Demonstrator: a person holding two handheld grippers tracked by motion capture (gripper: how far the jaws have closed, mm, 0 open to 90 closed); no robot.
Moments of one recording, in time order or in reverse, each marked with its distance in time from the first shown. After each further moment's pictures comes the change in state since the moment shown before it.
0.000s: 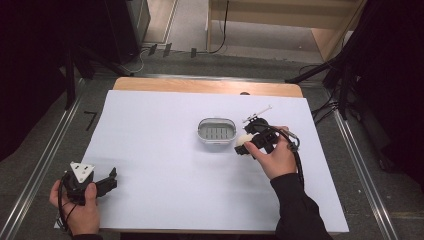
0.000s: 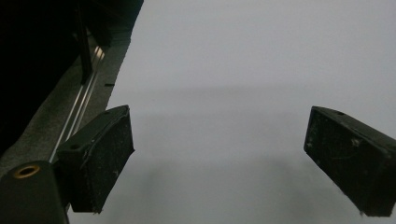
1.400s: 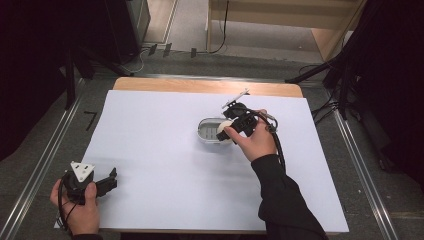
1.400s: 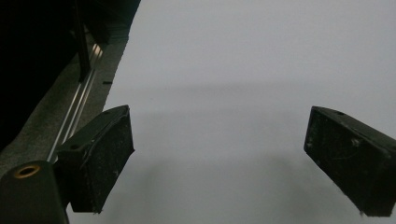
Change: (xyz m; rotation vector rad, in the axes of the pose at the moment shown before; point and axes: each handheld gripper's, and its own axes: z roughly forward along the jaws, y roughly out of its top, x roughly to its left) left arm 0.000 0.000 0.001 0.009 -0.005 -0.002; right arm 0.023 0.062 0.014 0.008 0.027 -0.061
